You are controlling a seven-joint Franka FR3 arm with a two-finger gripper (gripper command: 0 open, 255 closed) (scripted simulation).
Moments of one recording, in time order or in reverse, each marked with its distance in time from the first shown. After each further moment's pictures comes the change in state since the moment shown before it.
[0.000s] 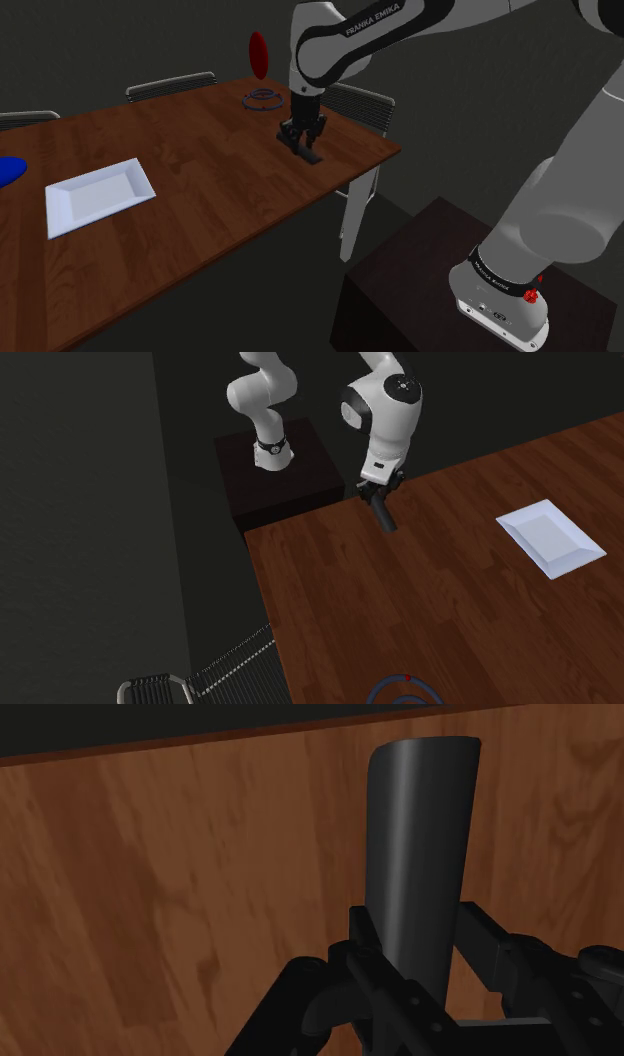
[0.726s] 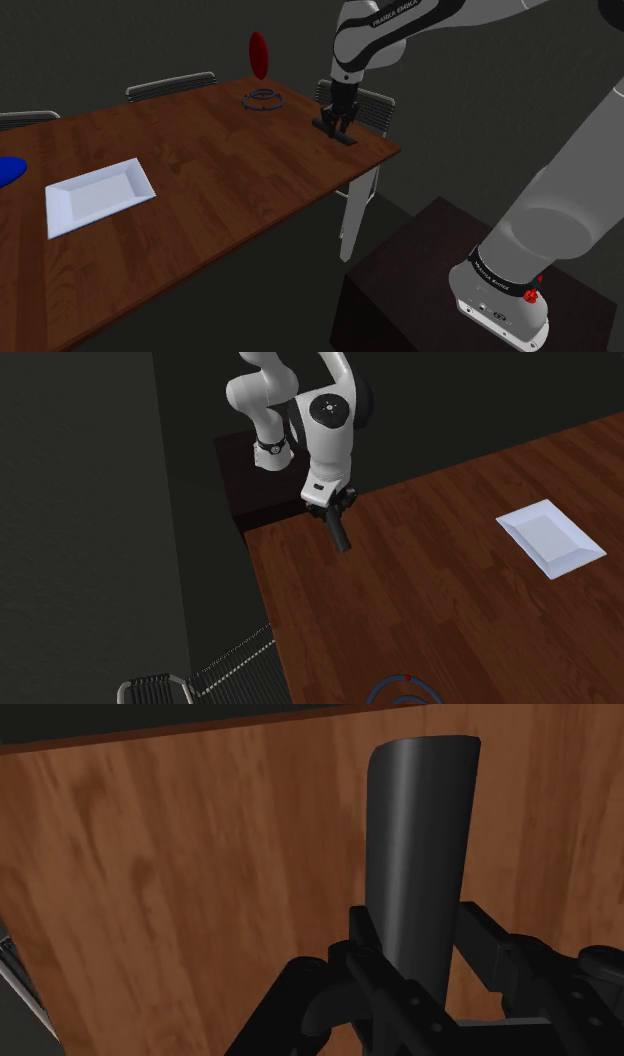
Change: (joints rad) arm -0.134 -0.053 -0.137 -0.069 0.010 -0.006 -0.276
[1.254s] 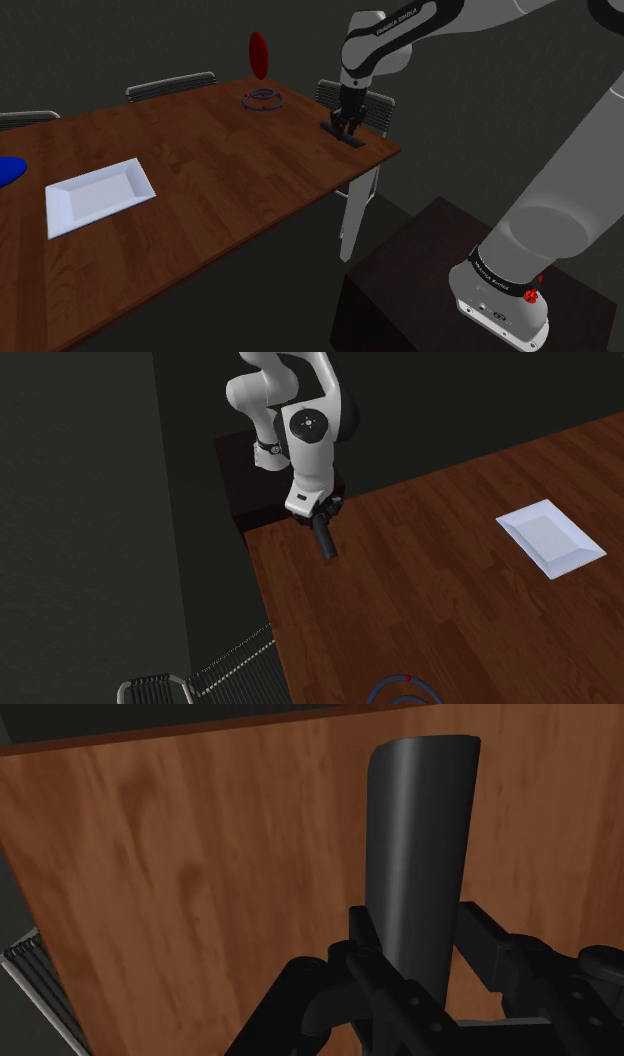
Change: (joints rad) arm -0.034 0.017 -0.036 -0.036 0.002 0.047 -0.074
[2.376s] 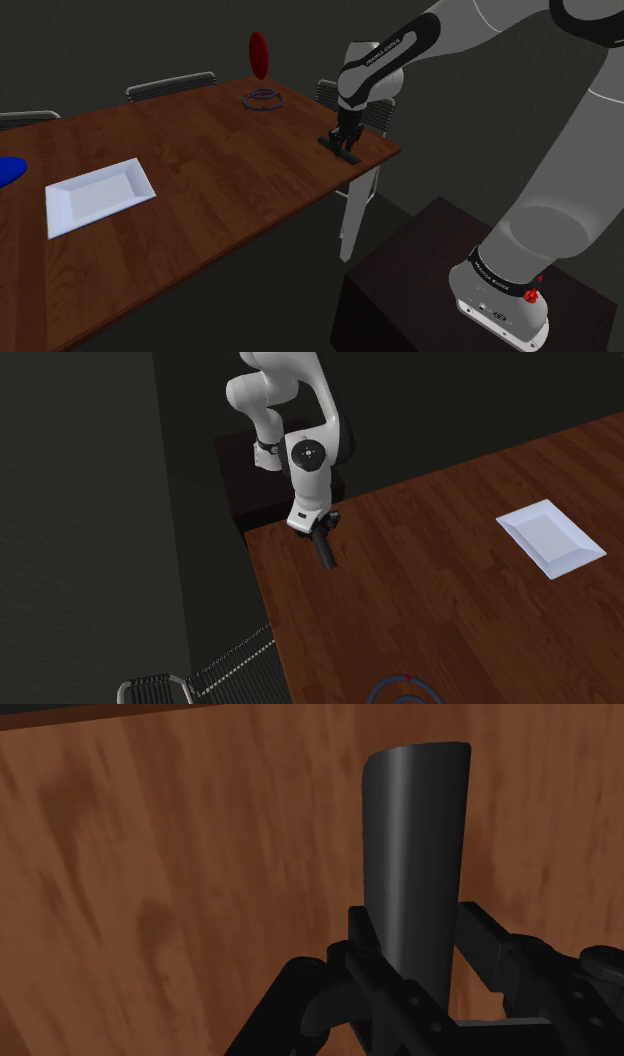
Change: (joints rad) arm -0.001 0.104 0.001 -0.063 0.017 0.170 -0.022
